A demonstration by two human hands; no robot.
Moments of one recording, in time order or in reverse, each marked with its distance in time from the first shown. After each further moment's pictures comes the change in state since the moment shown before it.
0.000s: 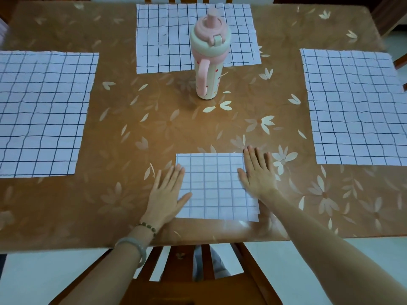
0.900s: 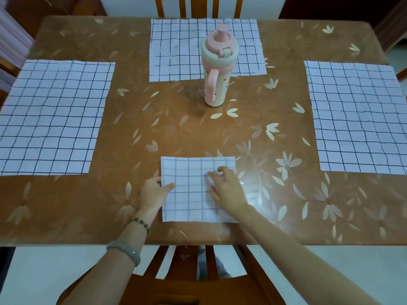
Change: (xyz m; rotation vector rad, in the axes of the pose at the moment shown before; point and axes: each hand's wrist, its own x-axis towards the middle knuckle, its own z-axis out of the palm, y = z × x) left_hand -0.005 -0.011 -0.064 -0.930 0.069 -0.748; right_hand -0.017 -0.106 -0.018 0.347 0.157 -0.222
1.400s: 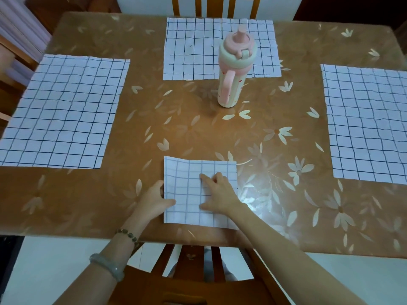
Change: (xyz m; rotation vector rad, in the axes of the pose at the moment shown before) left_hand -0.032 0.004 -0.043 0.201 -0.232 -0.033; right_hand 0.019 -0.038 0.007 0.084 -0.484 0.121
